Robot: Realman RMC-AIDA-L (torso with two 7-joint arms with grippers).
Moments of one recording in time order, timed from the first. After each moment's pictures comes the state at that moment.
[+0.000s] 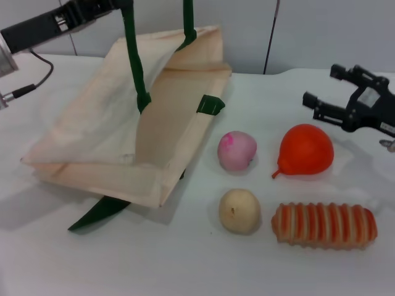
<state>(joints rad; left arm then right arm) -0.67 -1.87 0.57 0.39 -1.55 -1.56 1.37 0.69 2.02 -0.16 -0.31 -2.09 -1.36 0.84</state>
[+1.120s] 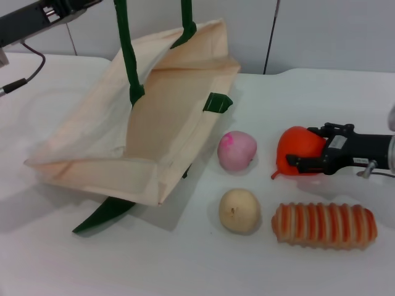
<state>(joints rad) -0.66 -1.85 0.57 0.40 -1.60 -1.61 1.37 0.82 2.03 -0.17 -0.32 -2.59 -1.12 1.14</state>
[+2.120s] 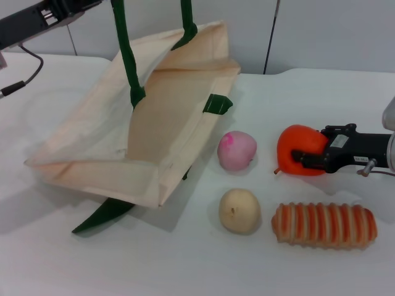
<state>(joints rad) -0.66 -1.85 0.57 0.40 -1.60 -1.61 1.37 0.83 2.03 -0.16 -0.30 -2.60 -1.06 1.15</state>
